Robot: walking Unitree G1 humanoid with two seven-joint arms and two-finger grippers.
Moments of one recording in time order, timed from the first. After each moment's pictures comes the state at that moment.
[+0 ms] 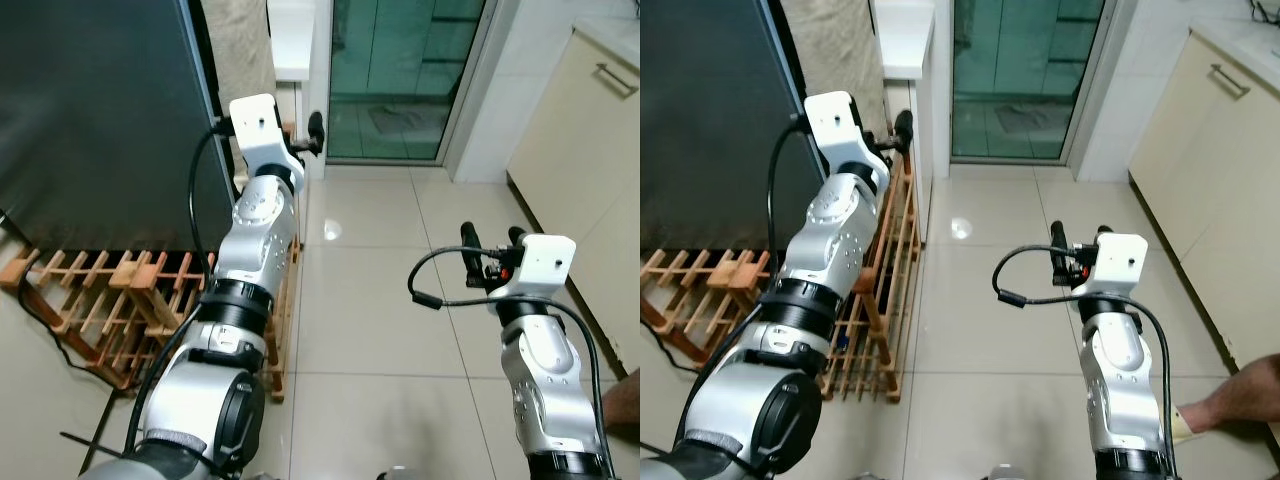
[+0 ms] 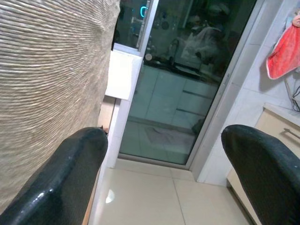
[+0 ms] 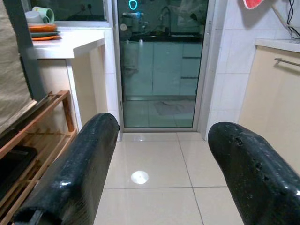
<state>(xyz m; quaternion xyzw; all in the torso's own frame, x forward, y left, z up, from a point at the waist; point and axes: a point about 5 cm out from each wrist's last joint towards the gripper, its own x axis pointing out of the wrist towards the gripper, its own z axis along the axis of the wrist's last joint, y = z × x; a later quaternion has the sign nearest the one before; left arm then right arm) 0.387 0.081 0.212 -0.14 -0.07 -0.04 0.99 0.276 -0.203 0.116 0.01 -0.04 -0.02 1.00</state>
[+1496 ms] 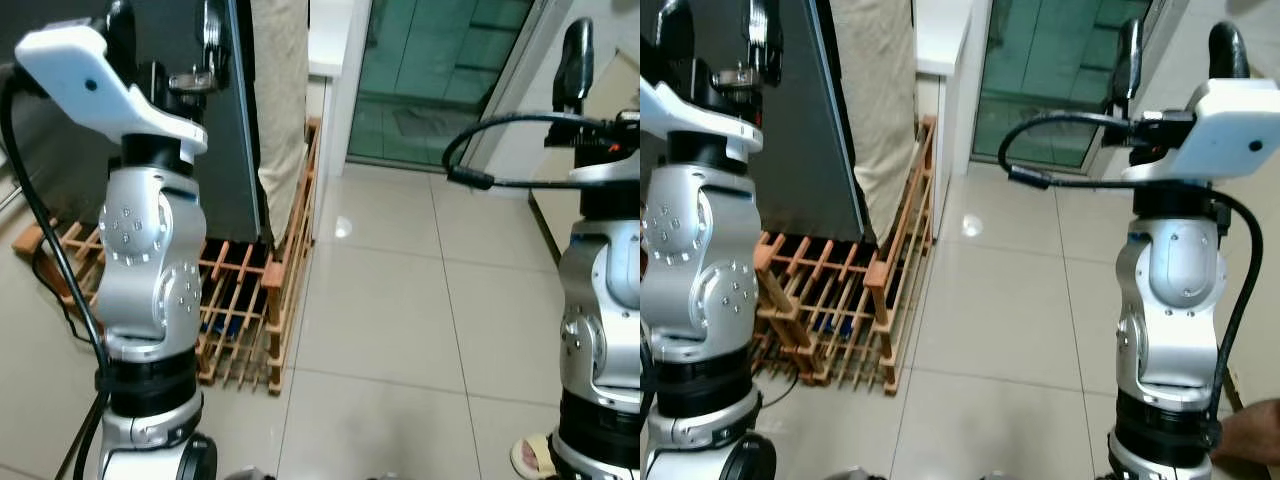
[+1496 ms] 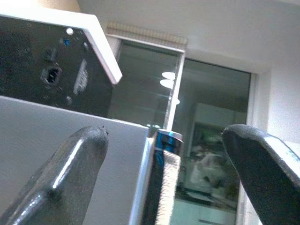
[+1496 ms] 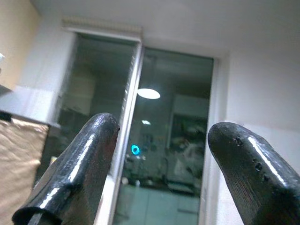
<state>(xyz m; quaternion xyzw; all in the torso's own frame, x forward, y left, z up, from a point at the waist) 0.286 0.143 0.312 -0.11 -0.37 -0.06 0.92 0.264 -0.191 0.287 -0.06 -0.36 -0.06 0.93</state>
